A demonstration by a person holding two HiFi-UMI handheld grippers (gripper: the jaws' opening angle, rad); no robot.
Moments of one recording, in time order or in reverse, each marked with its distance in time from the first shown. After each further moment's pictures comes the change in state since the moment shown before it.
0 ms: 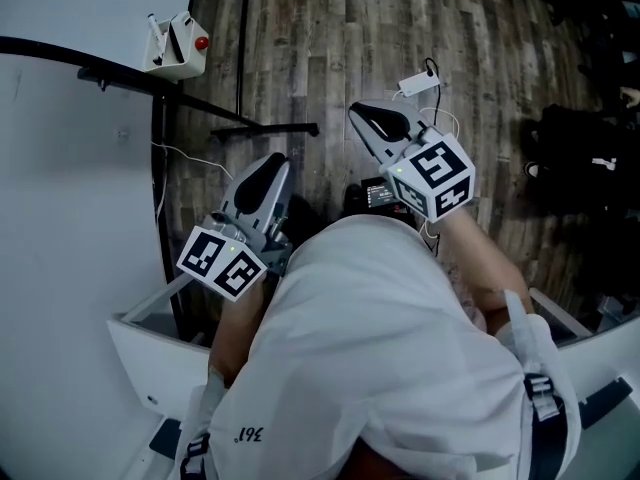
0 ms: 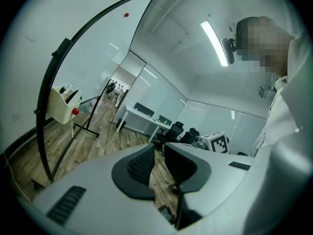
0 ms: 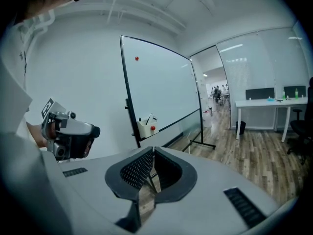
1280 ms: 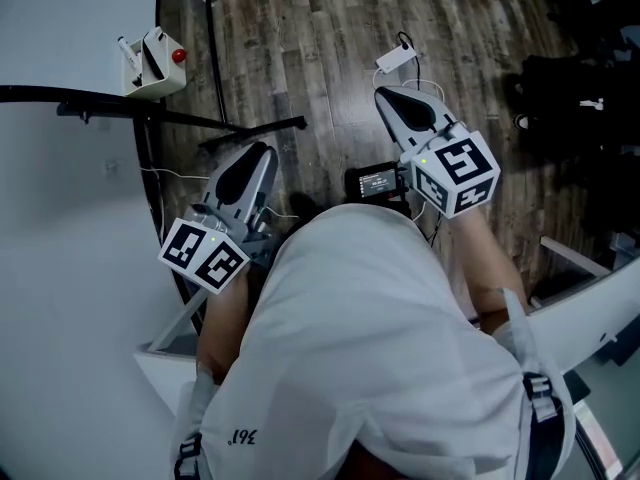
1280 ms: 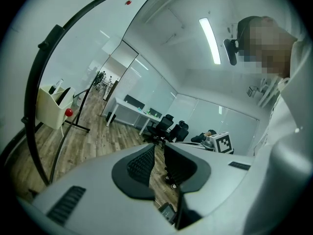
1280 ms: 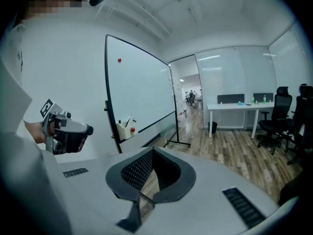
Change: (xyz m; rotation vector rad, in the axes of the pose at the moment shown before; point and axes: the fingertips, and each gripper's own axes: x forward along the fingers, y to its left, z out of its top) left arm -0.006 0.031 0.020 0.027 0.100 -0.144; right arm -0.042 -0.015 0.002 0.063 -0.025 -0.300
